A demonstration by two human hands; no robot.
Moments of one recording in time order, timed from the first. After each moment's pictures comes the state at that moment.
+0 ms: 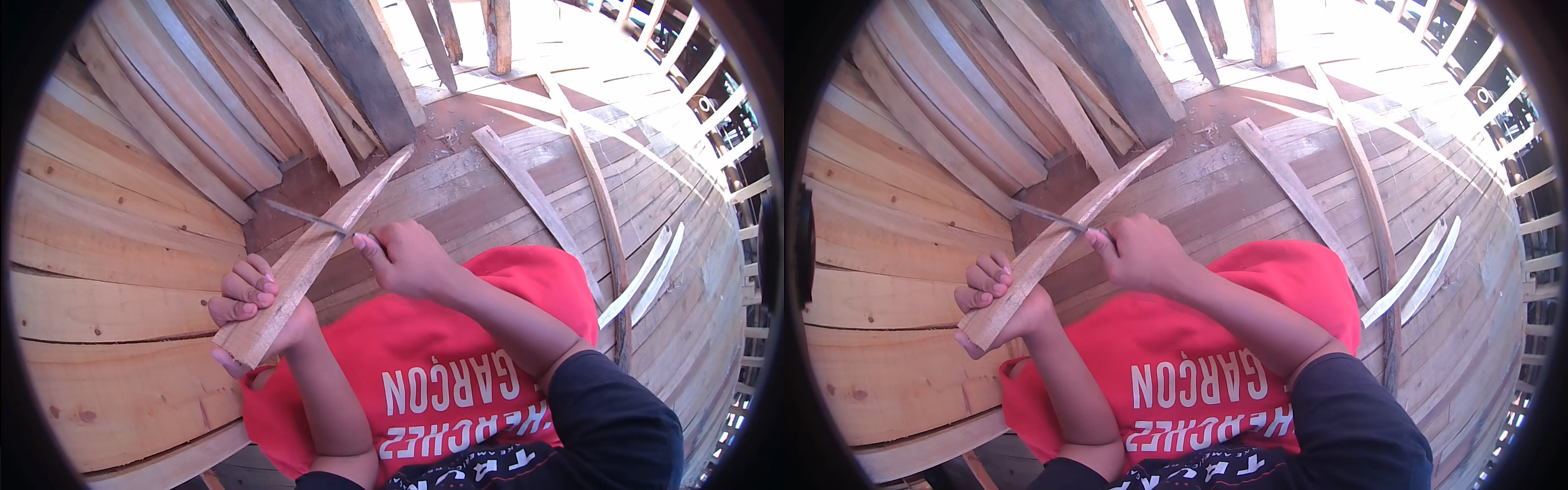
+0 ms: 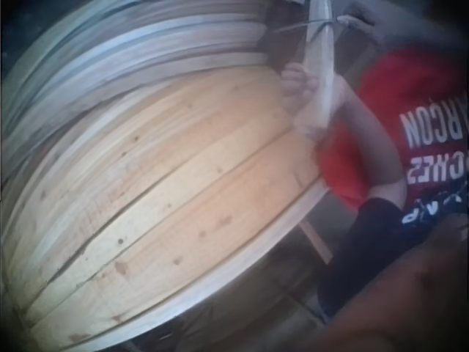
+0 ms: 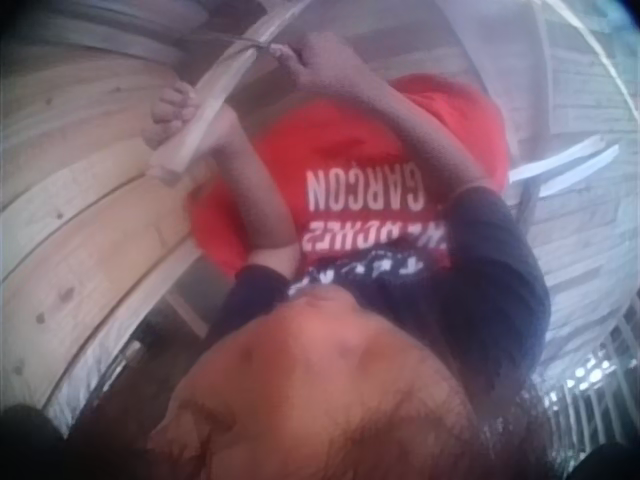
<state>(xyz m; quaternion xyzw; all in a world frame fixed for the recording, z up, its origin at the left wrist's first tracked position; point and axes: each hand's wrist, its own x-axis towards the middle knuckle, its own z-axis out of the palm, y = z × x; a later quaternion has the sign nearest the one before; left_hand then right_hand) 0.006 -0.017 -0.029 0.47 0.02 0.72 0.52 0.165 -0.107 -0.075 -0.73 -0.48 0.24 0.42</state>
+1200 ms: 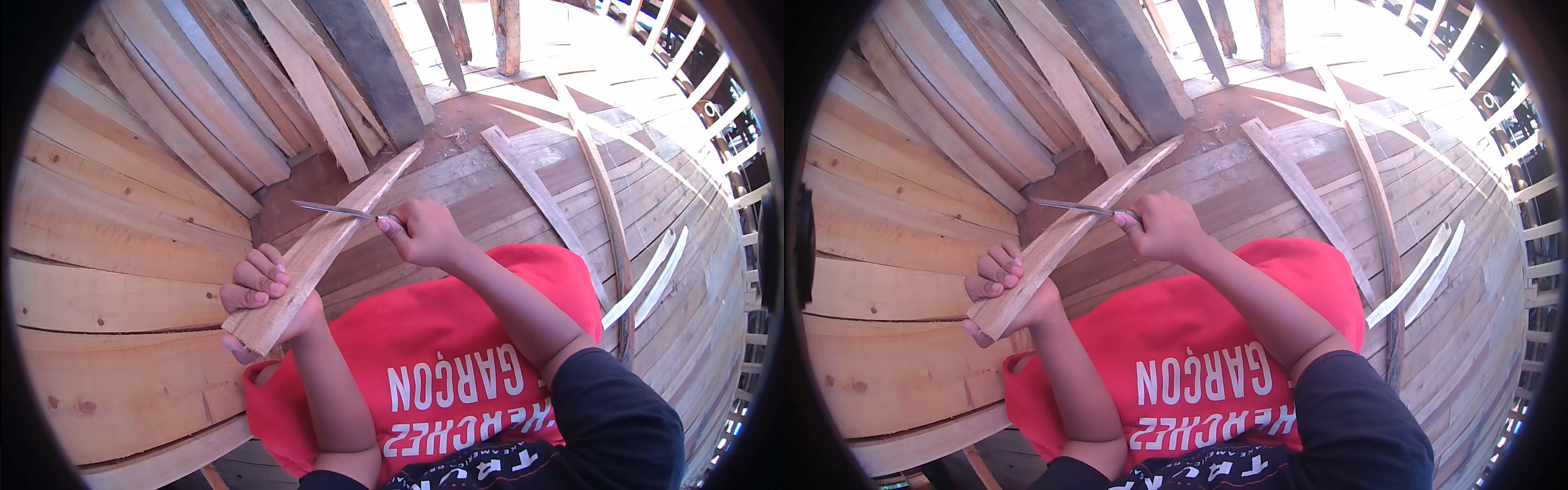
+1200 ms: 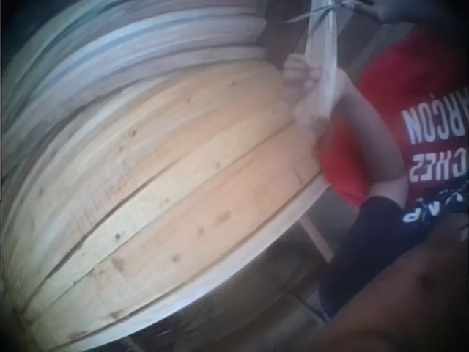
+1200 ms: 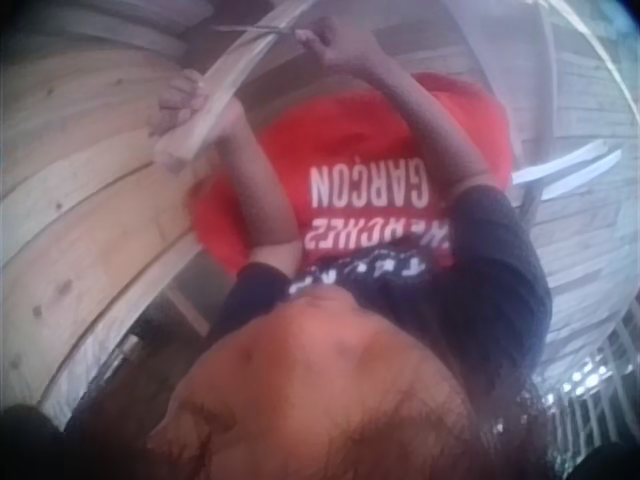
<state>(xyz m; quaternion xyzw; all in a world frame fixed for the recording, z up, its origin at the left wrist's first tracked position) 0.004 -0.008 -0.036 0.47 -0.01 0.70 0.53 0.187 -0.096 -0.096 -0.73 -0.52 0.21 0.38</state>
